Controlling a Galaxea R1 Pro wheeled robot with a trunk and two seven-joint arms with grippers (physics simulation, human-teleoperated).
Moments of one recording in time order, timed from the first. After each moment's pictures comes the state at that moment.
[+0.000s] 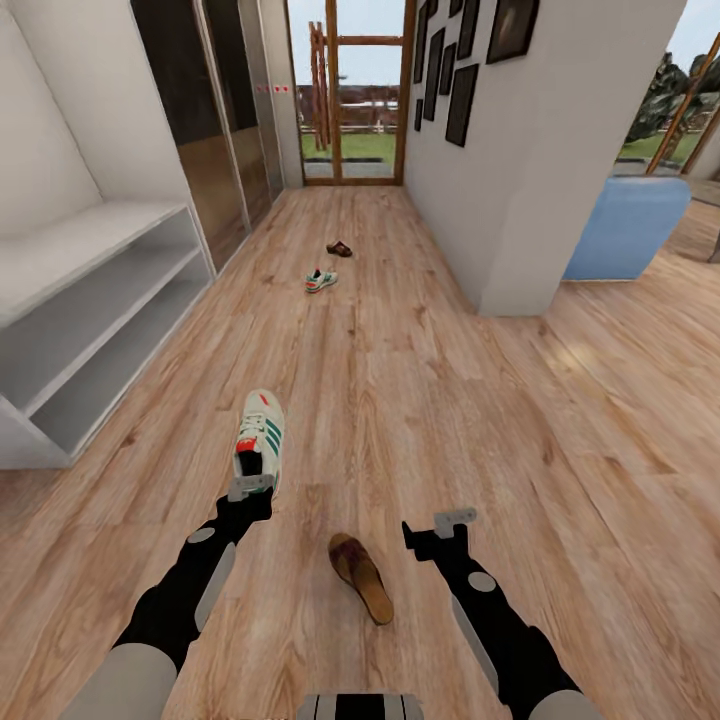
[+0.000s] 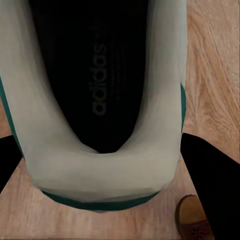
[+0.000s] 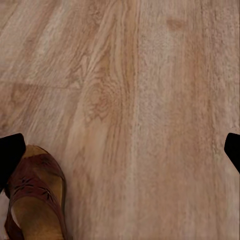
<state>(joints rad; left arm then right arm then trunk) -0.56 -0.02 0.00 -0.90 0.11 0.19 0.00 -0.47 0.07 0.16 -0.84 0.00 0.04 -0.01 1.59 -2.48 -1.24</state>
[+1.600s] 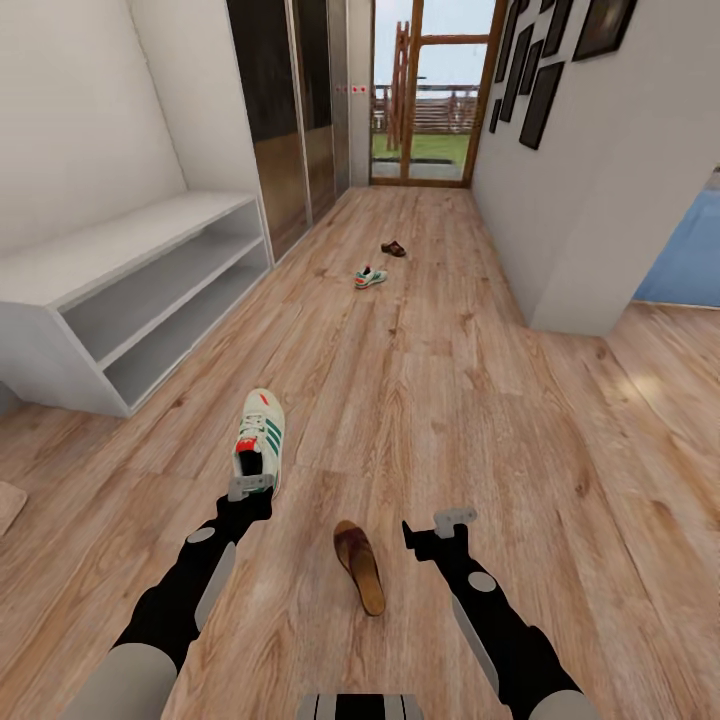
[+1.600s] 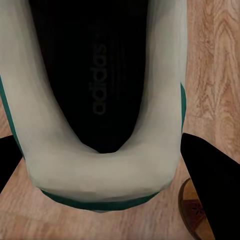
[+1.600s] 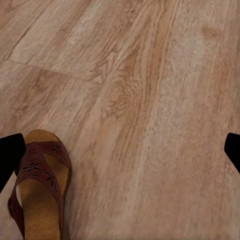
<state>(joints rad) -0.56 -0.02 0.00 -0.90 0.11 0.19 0.00 -0.47 0.07 0.16 -0.84 0.00 0.04 -0.01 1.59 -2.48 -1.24</state>
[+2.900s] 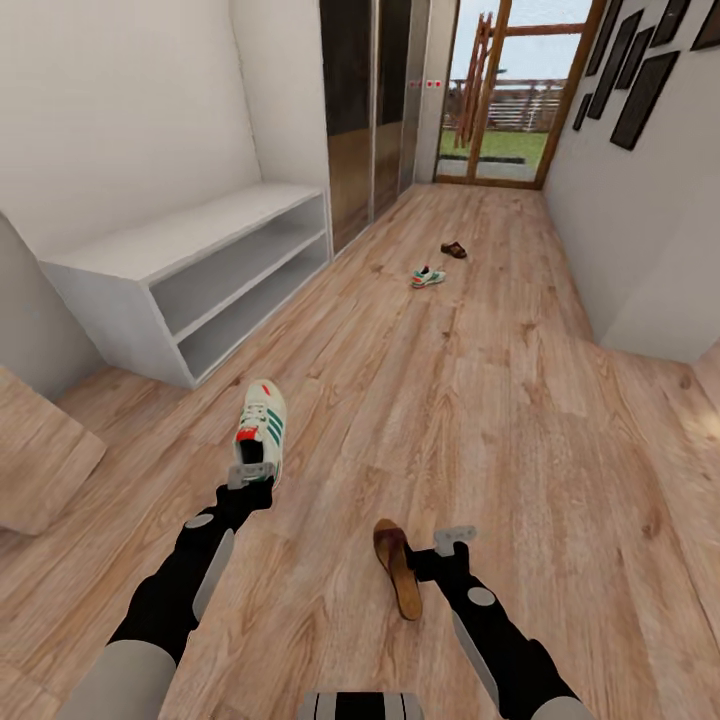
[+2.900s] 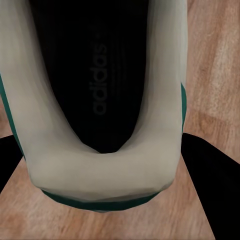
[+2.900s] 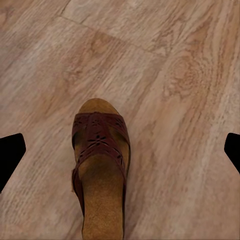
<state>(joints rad) -0.56 -0.02 0.00 -1.00 0.10 0.30 0.00 -0.47 0.07 0.16 -0.74 -0.01 0.03 -0.01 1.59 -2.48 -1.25</state>
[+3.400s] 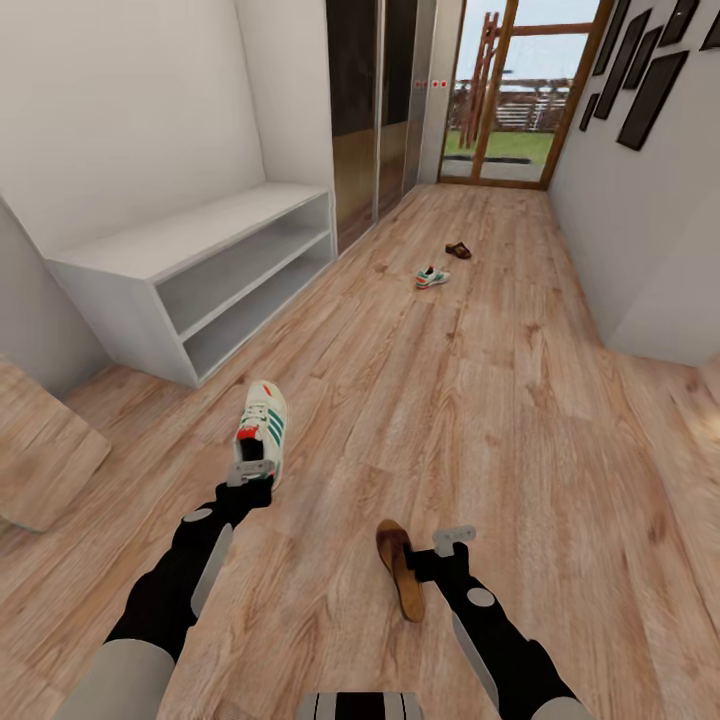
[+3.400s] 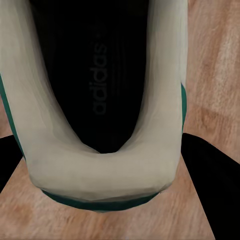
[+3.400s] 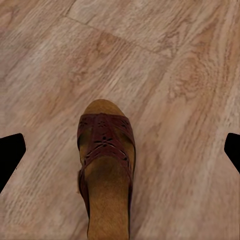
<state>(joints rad) -0.56 -0.02 0.00 -1.05 0.10 0.37 0.00 -0.46 0.07 0.17 -0.74 -0.01 0.03 -0.01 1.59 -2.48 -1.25</state>
